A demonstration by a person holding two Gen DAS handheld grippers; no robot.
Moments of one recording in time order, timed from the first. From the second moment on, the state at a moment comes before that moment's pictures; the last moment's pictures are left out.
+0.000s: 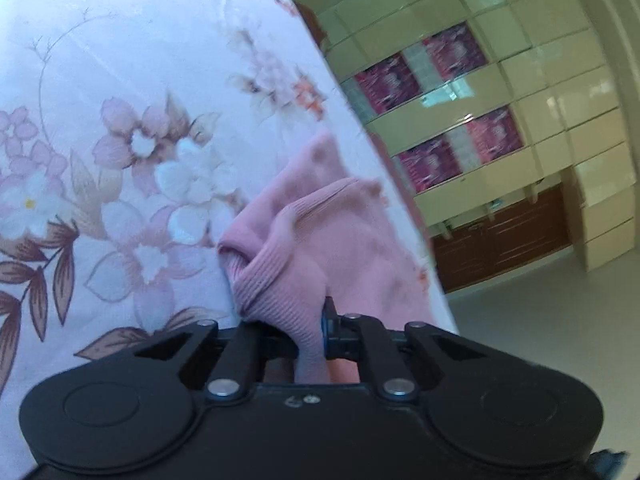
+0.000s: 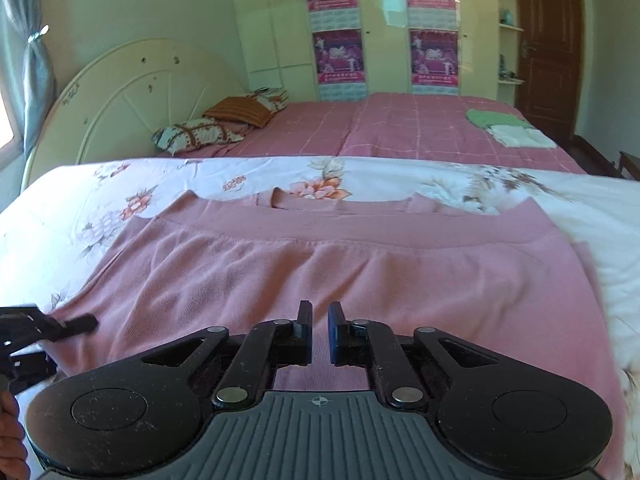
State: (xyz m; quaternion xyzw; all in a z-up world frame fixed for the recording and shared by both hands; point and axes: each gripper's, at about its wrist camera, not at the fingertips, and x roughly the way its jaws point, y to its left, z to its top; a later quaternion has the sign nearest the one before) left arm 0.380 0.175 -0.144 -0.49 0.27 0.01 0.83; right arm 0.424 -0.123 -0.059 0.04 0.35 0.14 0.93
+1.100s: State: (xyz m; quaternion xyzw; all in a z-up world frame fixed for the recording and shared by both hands) left arm 0.394 0.089 -0.055 -0.27 0.26 0.01 0.93; right arm 0.440 -0.160 -0.093 0.15 0.35 0.20 0.90
